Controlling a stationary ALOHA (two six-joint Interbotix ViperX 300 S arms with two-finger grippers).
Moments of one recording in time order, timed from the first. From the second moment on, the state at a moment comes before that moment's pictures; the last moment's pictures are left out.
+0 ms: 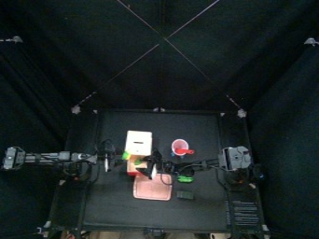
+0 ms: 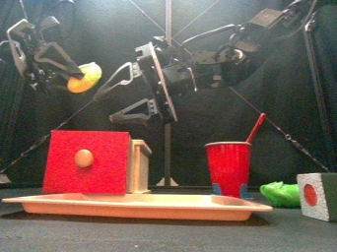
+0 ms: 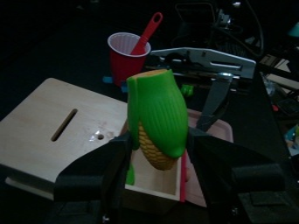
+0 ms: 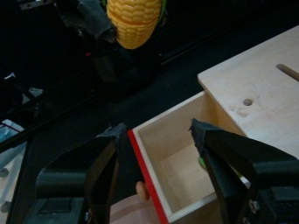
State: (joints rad) left arm 0.13 -0.87 1.19 1.61 0.01 -1.82; right arm 0.02 0.28 0.42 0.41 -0.58 0.03
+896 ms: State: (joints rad) left arm -0.09 -0.86 1.26 1.72 -0.10 -1.45; right arm 0.02 0.20 0.49 -0.13 -0.83 0.02
